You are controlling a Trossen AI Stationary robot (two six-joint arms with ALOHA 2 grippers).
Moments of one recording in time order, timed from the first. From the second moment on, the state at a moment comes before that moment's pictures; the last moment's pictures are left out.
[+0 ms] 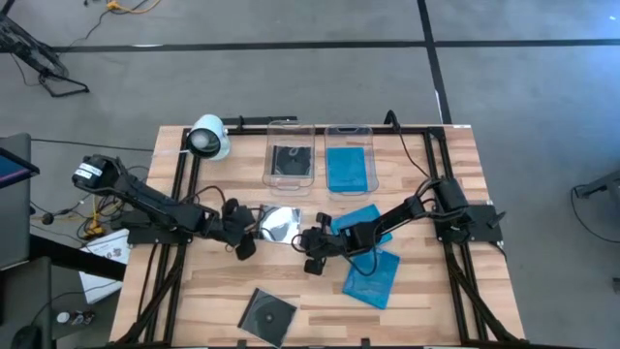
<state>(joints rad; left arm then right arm) -0.32 1.23 0.37 -0.08 -0.45 -0.63 0.27 2.08 1.15 0.13 0.39 0.23</state>
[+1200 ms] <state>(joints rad) -0.47 1.39 0.38 -0.02 -0.38 -0.55 0.28 2.08 1.15 0.11 0.35 0.19</state>
